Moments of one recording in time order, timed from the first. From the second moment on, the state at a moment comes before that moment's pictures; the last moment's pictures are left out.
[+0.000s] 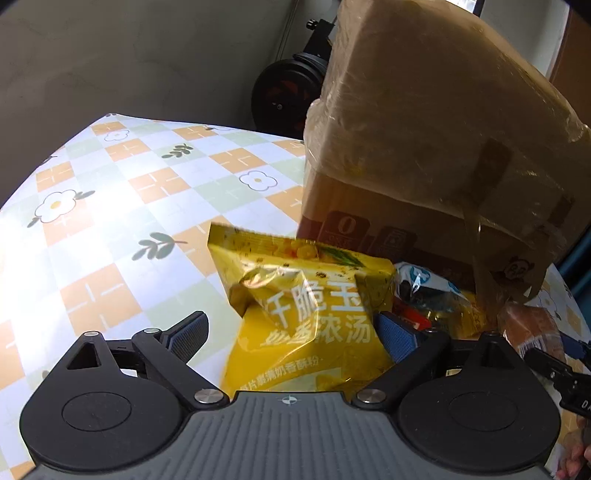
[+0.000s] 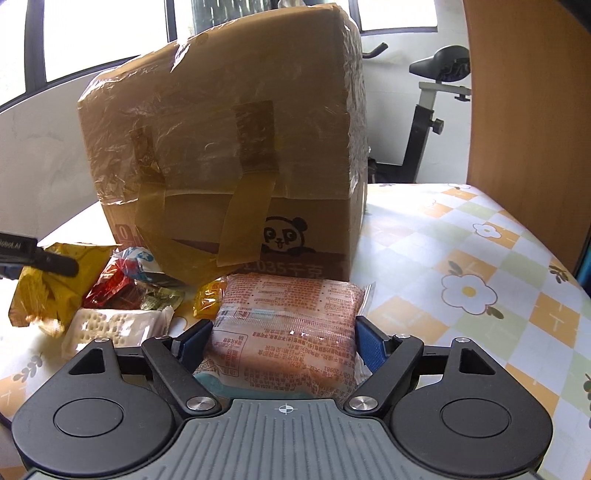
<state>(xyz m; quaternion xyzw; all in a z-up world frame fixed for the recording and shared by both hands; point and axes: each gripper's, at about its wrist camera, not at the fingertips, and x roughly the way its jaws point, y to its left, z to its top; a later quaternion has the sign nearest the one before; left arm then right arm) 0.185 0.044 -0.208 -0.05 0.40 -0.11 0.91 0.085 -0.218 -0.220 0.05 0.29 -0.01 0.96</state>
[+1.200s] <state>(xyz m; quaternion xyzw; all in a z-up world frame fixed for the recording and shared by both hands) 0.080 0.027 -0.186 -0.07 0.31 -0.05 0.95 0.086 -0.213 -0.221 0.03 0.29 0.00 0.96</state>
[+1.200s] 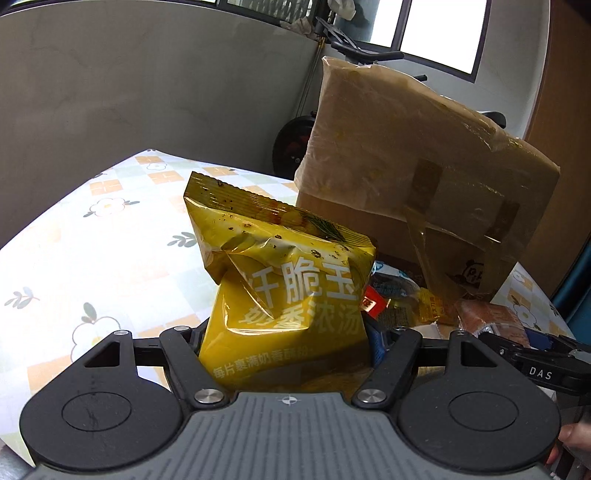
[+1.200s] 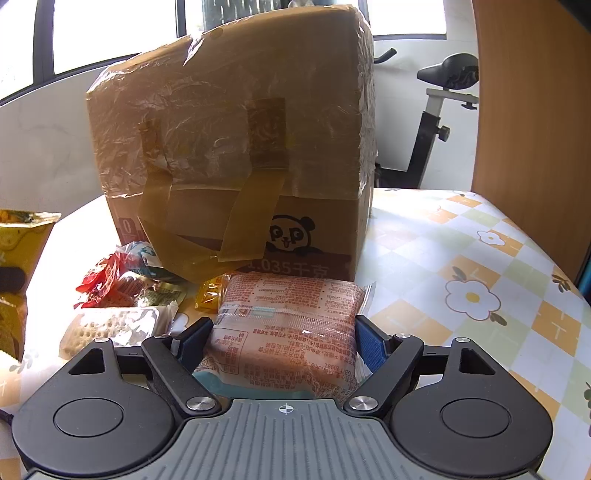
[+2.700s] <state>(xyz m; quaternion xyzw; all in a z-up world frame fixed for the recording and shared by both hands) 0.051 0.020 -0.109 -0.05 0.20 -0.11 0.97 0.032 -0.235 -0.085 0.03 0.14 0.01 0.99</state>
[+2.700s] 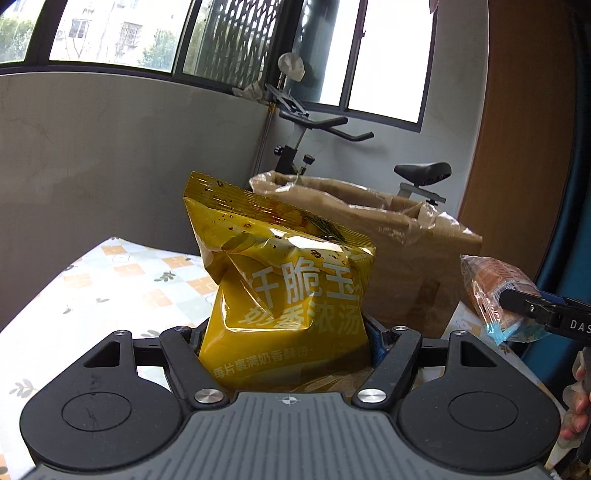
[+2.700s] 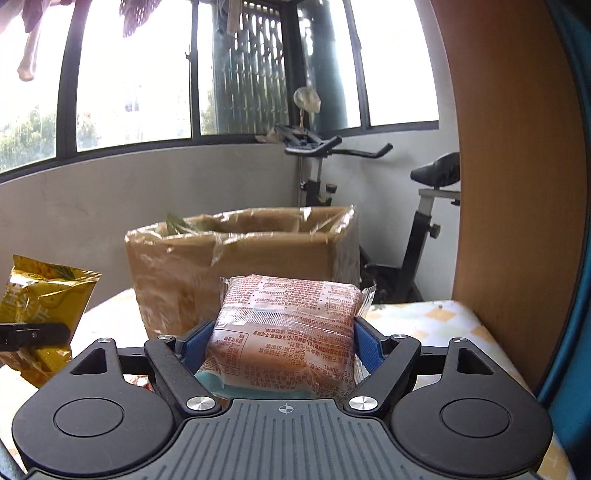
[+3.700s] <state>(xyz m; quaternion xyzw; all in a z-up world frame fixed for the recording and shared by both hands) 0.280 -0.099 -0.033 0.06 0.25 -0.14 0.96 0.223 -0.239 -0.030 -0.06 0.15 0.02 0.99</state>
